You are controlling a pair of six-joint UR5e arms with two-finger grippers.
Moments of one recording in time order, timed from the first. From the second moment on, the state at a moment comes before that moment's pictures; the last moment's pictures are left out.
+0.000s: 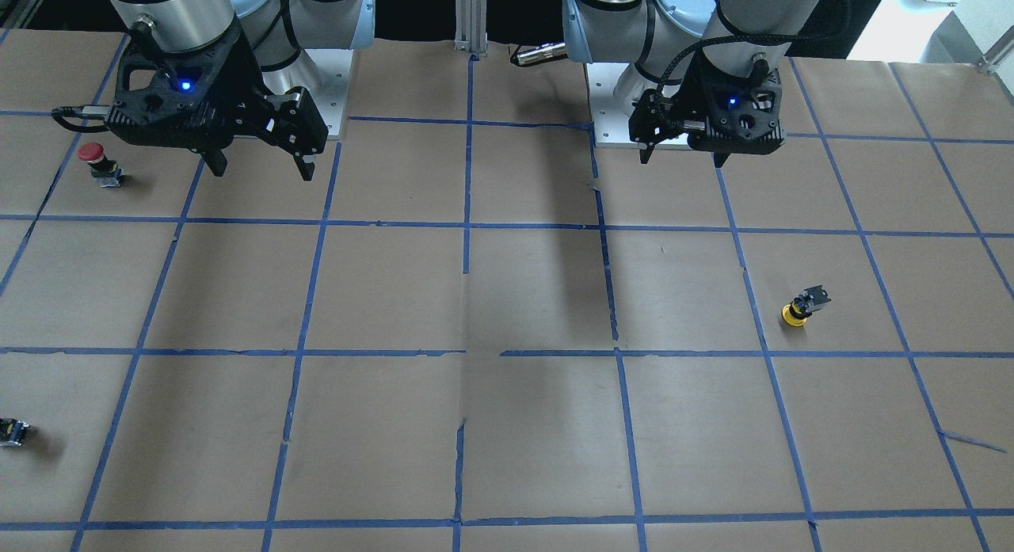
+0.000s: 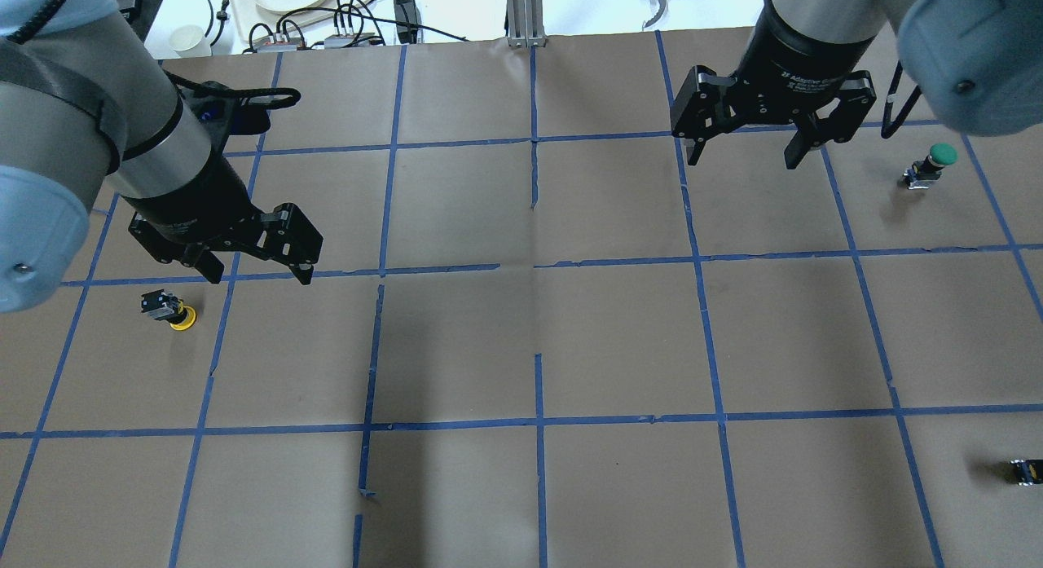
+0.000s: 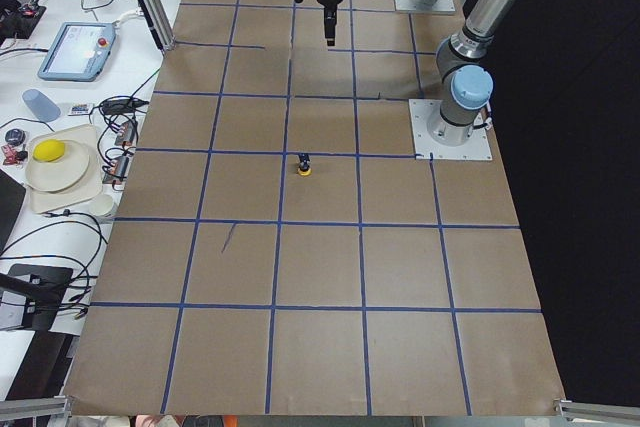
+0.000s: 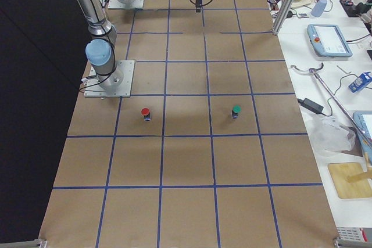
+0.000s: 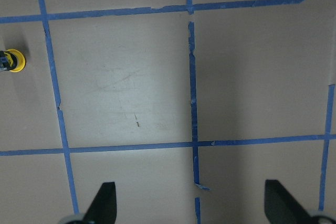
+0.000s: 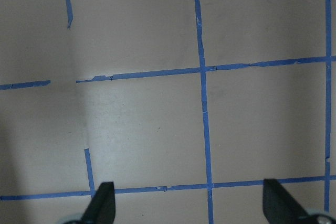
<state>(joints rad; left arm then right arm) -1.53 -1.43 -1.78 -1.59 1.59 0.09 1.63 -1.57 1.53 -1.56 -1.53 0.13</state>
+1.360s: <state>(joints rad) -1.50 -1.53 -1.80 -1.45 1.59 0.08 1.62 -1.57 1.53 -1.56 -1.53 0.12</state>
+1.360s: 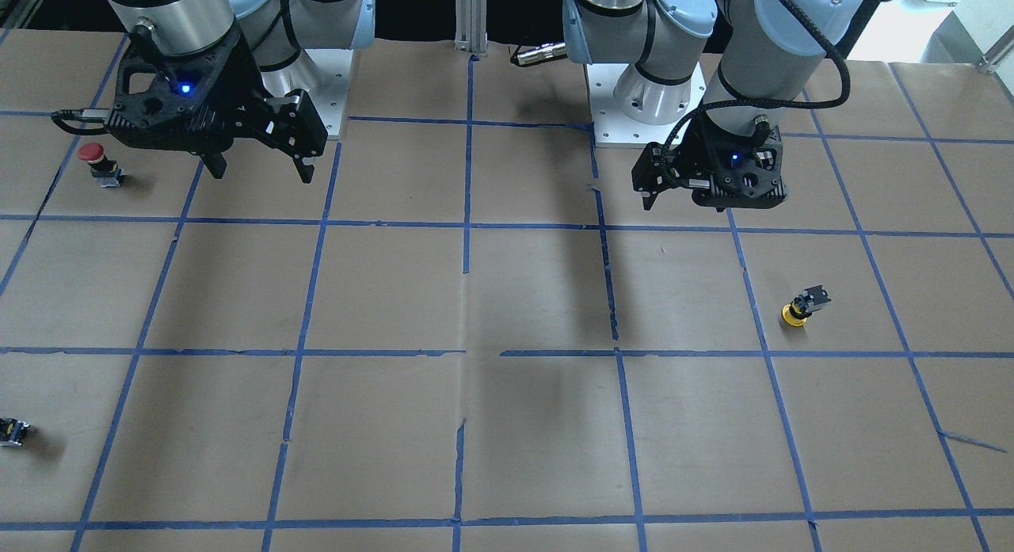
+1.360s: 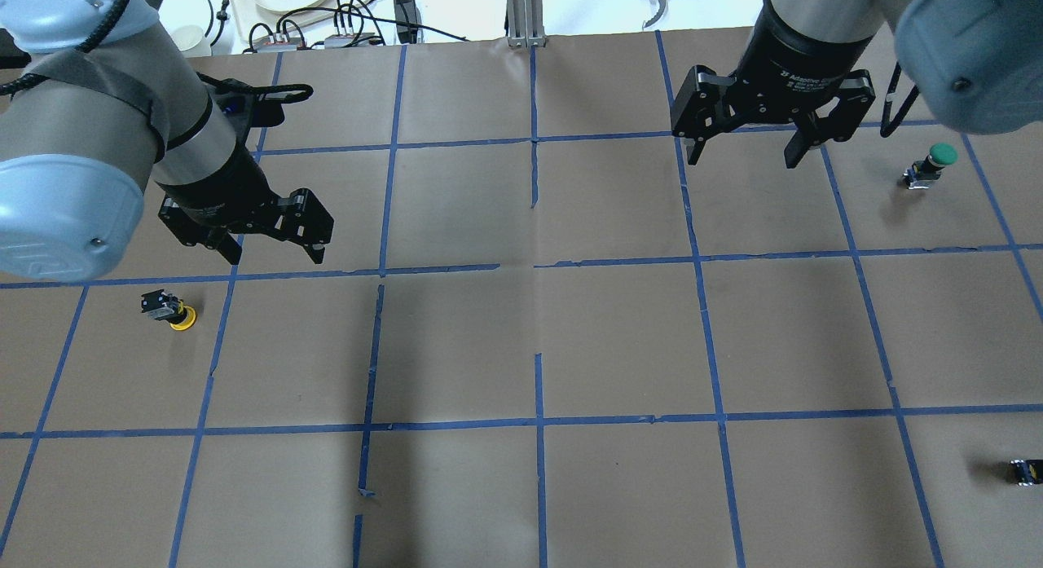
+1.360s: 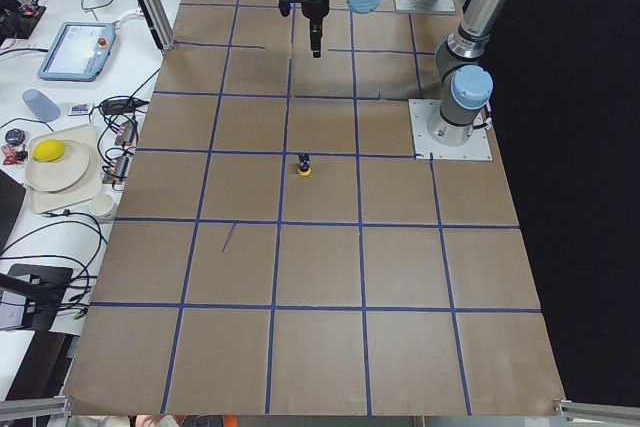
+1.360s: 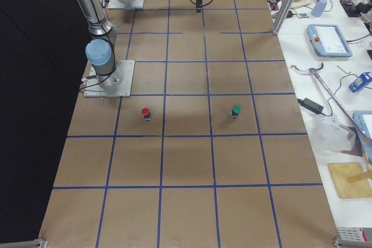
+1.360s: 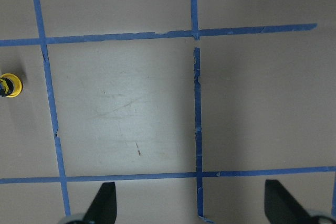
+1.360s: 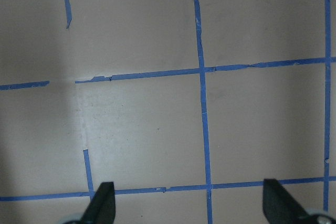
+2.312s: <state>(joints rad) -1.14 -1.73 -1.80 -1.28 1.60 0.18 1.62 -1.57 1.53 -1.57 -1.53 0.11</state>
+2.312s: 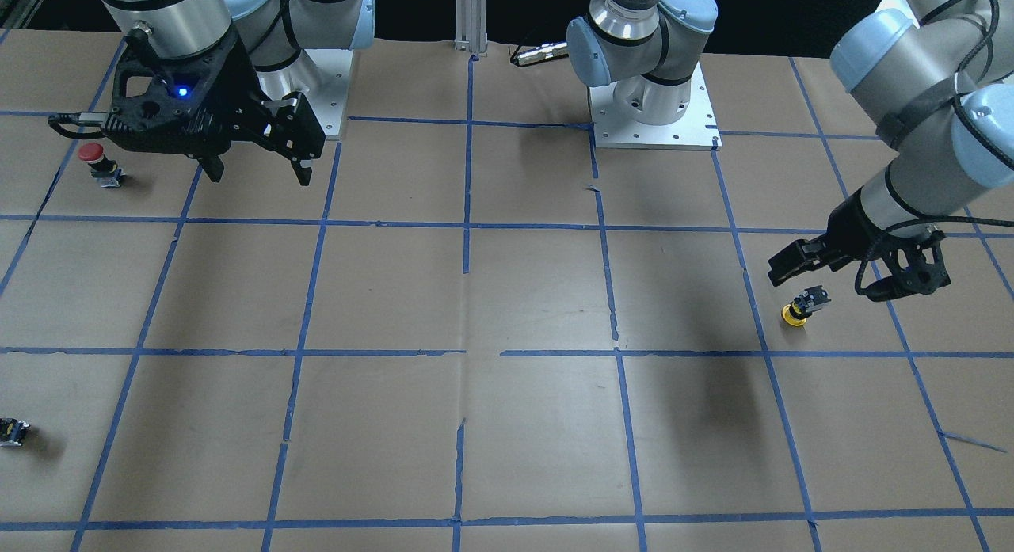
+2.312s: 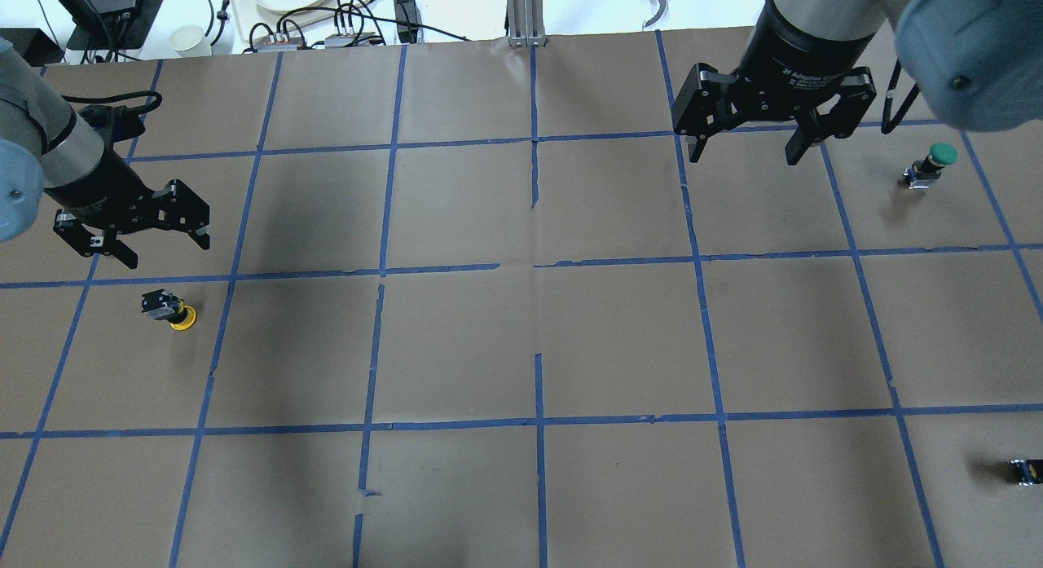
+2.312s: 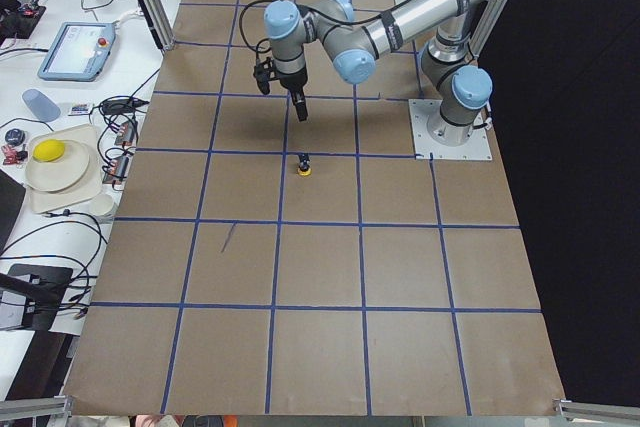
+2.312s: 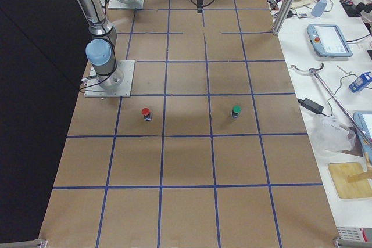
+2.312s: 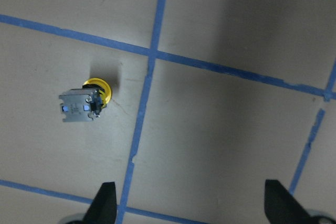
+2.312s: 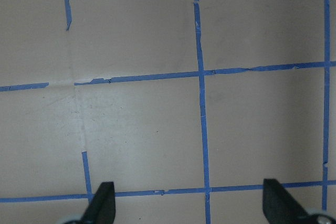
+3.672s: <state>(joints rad) -1.00 -1.84 -1.95 -0.97 1.62 0.36 1.62 -1.57 1.53 -1.57 -1.53 0.12</state>
